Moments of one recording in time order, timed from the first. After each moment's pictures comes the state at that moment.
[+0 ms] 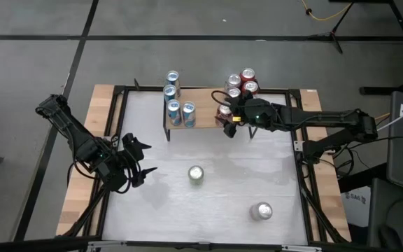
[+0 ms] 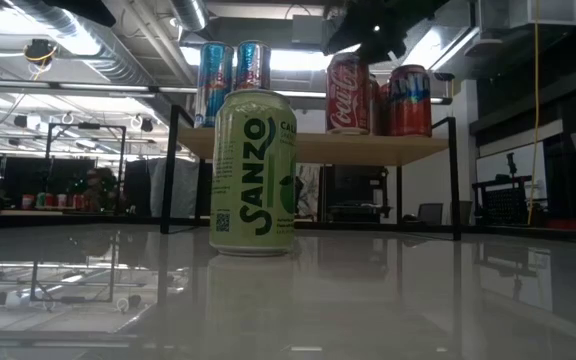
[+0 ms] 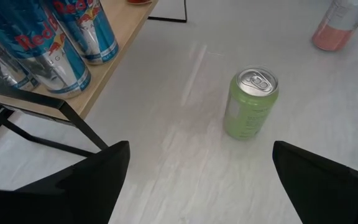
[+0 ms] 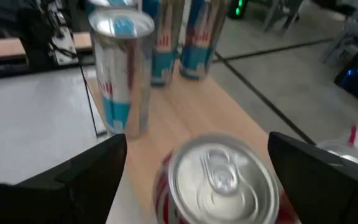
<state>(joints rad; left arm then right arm) -0.73 1.11 1.06 -1.01 -0.80 -0.86 -0.10 1.32 1.12 -0.25 0.37 0.04</state>
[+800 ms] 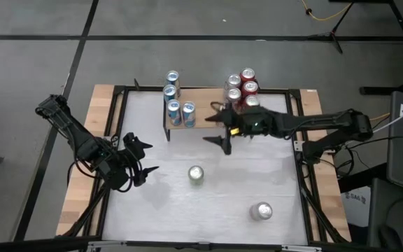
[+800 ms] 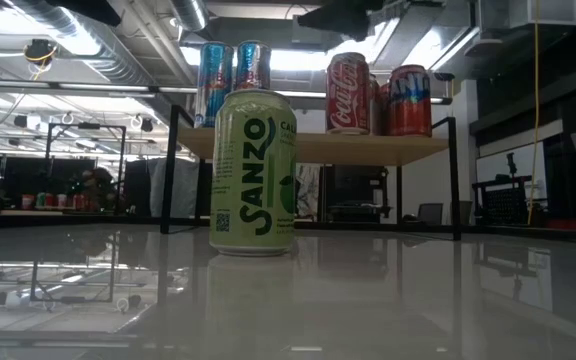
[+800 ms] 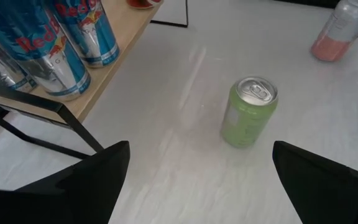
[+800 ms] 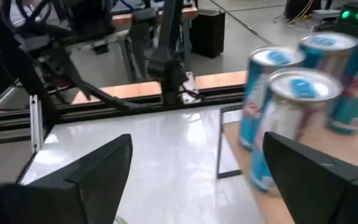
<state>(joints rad) -0.70 1.11 1.06 -0.98 -0.80 -0.86 -0.02 1.38 1.12 0.02 0.00 0.10</state>
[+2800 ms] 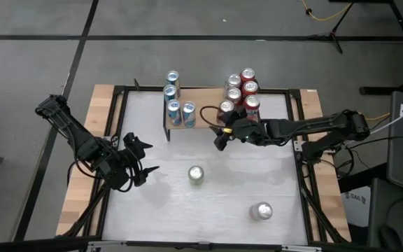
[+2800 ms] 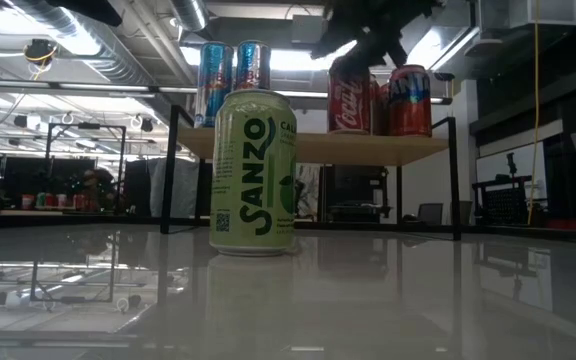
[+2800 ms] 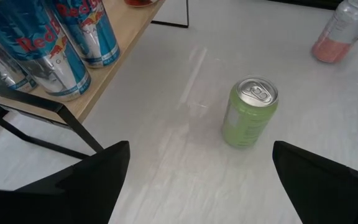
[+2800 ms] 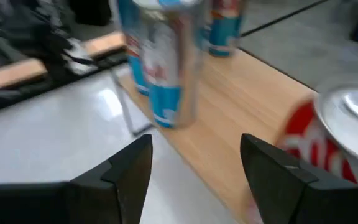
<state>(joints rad) -0.70 1.11 1.06 -0.97 -0.80 -0.86 0.07 1.44 1.13 -0.23 0.55 0.37</state>
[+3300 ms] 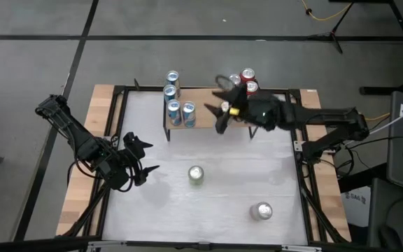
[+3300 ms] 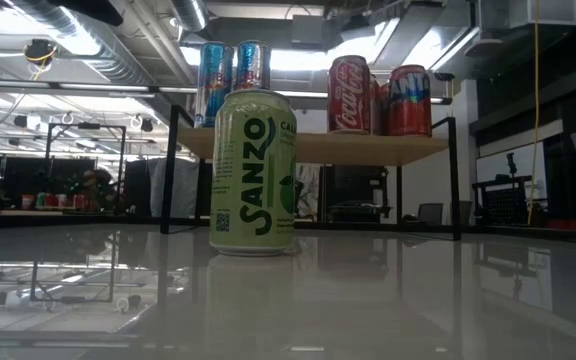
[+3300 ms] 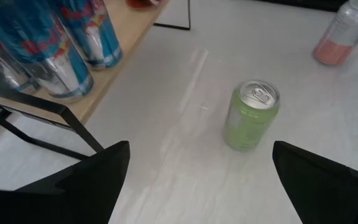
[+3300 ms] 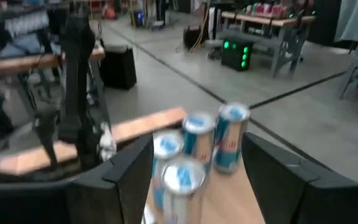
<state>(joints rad) -0.70 1.11 1.06 -0.97 -0.81 -0.86 0.03 1.45 1.47 -0.24 0.47 0.13</state>
